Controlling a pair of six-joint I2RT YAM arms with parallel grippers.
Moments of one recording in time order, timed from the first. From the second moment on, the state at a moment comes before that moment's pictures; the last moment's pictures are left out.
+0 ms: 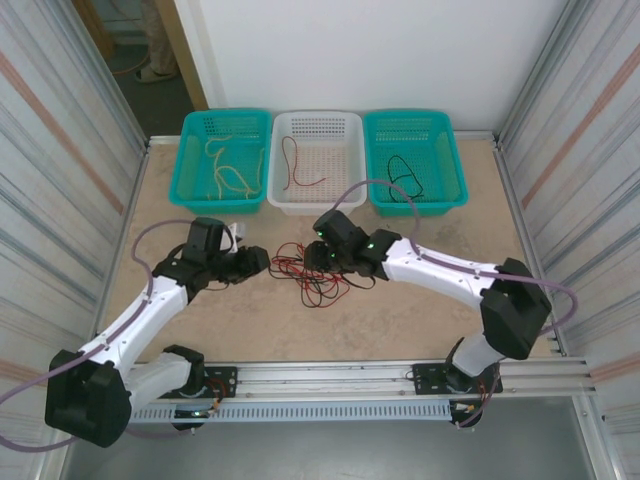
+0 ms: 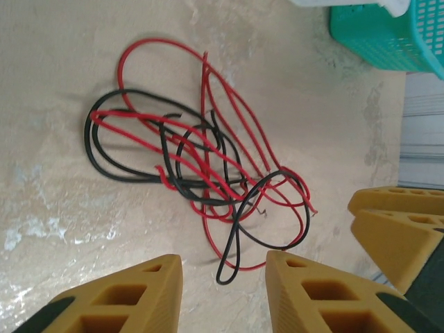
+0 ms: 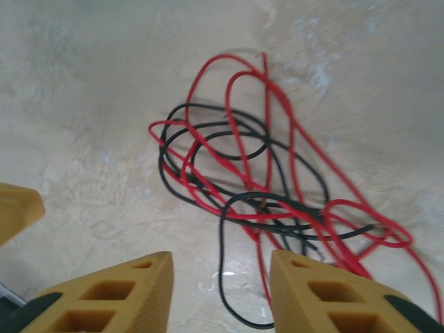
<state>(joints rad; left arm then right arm) -0.33 1.04 0.65 -0.45 0.46 -0.71 0.94 1.57 1.13 -0.47 0.02 0.87</state>
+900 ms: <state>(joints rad) -0.37 1.07 0.61 -0.36 0.50 -0.79 0.91 1.87 1.26 -0.45 -0.03 0.97</state>
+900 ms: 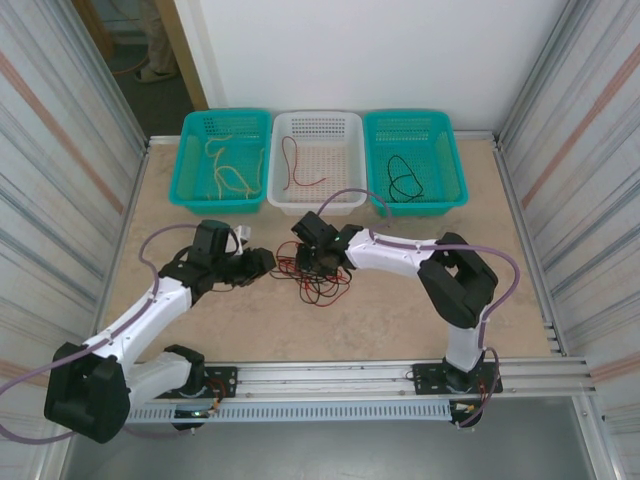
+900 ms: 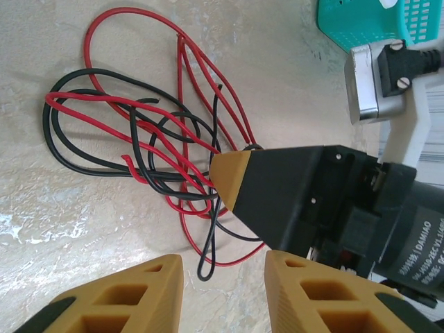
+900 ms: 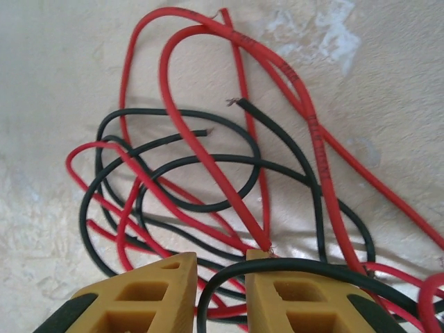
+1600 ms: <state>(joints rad) -0.49 1.18 0.62 -0.20 0.52 -0.87 1.01 1.38 1.19 -0.40 0.02 0.85</state>
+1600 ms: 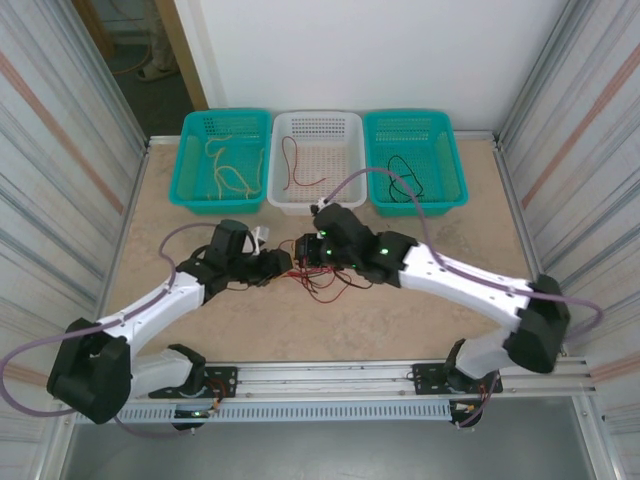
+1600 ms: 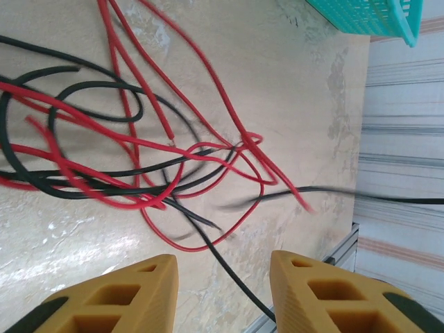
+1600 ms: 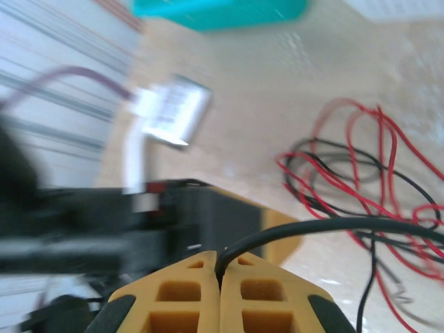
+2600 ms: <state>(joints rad) -0.56 1.27 0.74 -0.21 0.49 -0.86 1.00 1.08 1.28 -0.36 -0.02 0.69</state>
